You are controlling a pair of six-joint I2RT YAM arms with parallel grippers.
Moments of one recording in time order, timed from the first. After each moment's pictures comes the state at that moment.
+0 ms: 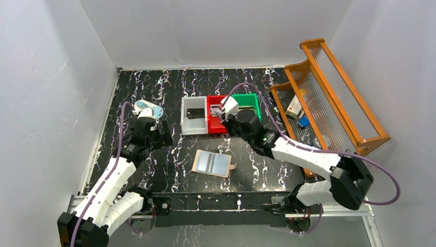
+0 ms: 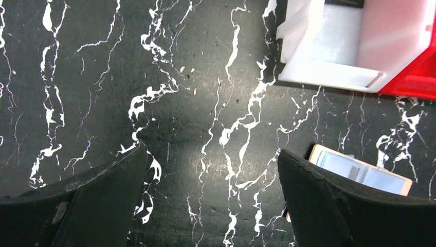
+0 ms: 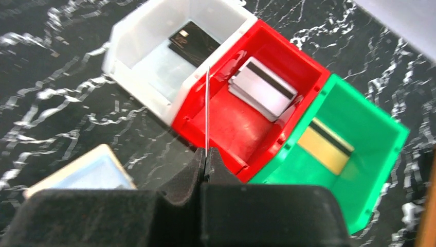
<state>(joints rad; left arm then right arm) -0.32 0.87 0.70 -0.65 -0.25 -0.43 0.90 1.27 0.82 0.11 0.17 0.01</state>
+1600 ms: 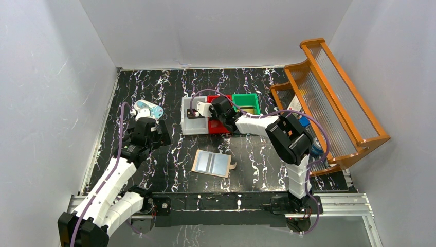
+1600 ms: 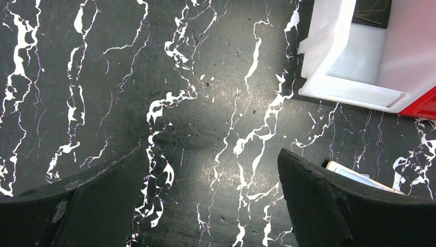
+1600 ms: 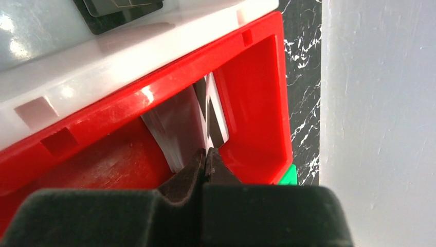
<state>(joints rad) -0.32 0.85 0.68 -0.63 -0.34 -0.45 0.78 1.98 1.25 0.11 0.26 -0.88</state>
